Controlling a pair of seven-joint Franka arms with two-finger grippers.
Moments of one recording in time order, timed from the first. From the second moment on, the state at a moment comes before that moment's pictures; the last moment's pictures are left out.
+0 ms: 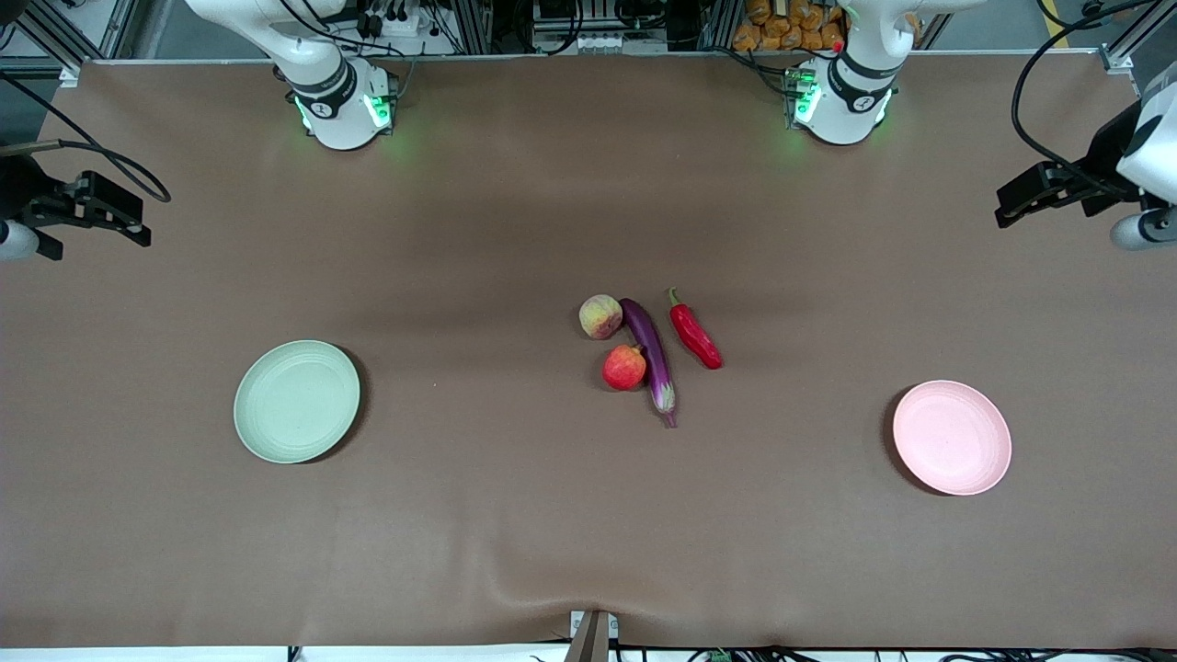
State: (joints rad) left arm -0.03 0.04 -0.08 -1.46 0.03 1.40 -0.22; right arm 0.07 0.04 -0.06 -1.45 0.00 1.47 -0.16
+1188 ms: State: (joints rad) left arm -0.38 0.34 -0.15 -1.53 0.09 1.70 -0.95; right arm 0.06 0.05 -0.05 -1.45 0.02 1.47 -0.16
